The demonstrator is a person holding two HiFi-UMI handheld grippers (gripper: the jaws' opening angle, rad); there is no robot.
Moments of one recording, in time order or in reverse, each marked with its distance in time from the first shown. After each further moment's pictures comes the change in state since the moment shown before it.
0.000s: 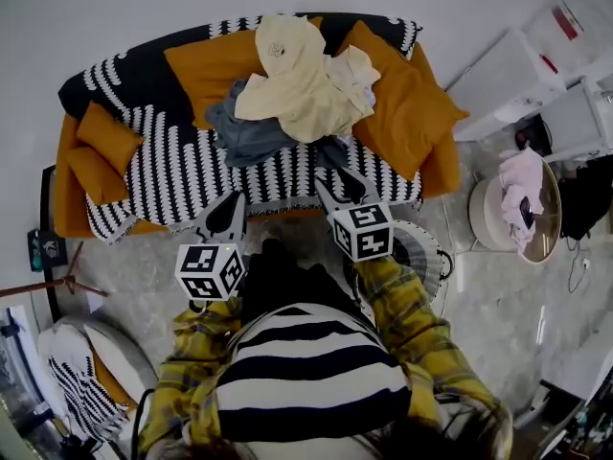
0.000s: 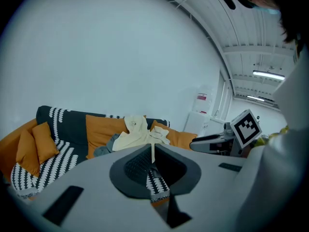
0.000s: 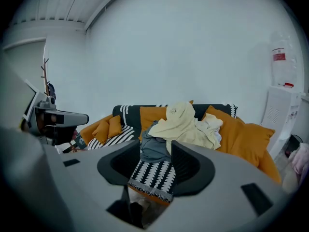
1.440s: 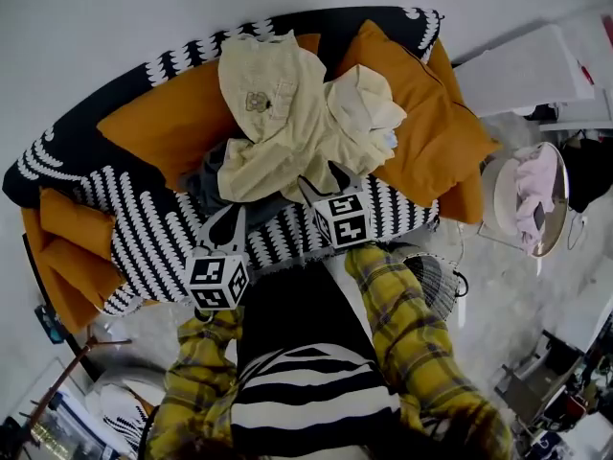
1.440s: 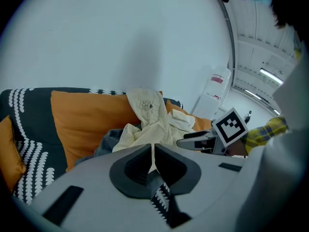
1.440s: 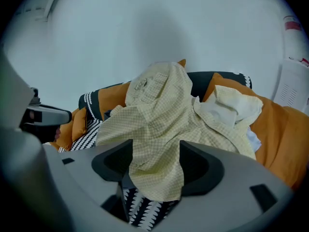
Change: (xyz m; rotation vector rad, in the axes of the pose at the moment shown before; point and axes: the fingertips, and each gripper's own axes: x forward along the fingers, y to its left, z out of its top) left arm 0.261 0.132 -0.010 -0.015 0.281 -0.109; right arm 0.280 -0.123 -0.007 0.145 0.227 -0.118
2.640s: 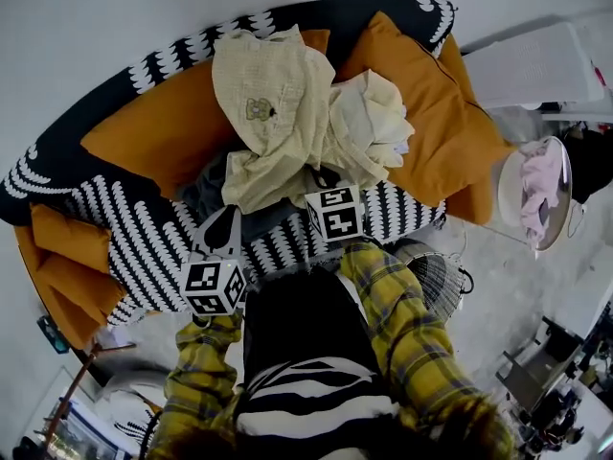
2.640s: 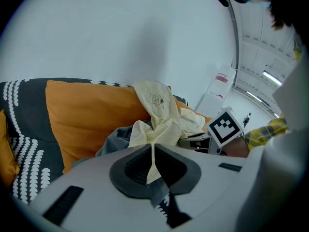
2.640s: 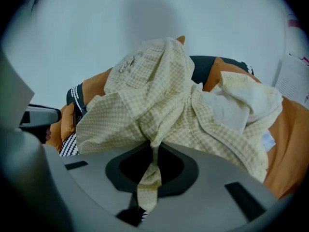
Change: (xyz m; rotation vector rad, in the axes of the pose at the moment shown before) left arm 0.034 0.036 -0.002 -0.031 0.034 -0.010; right arm 0.057 -0.010 -0.005 0.036 0.111 -0.079
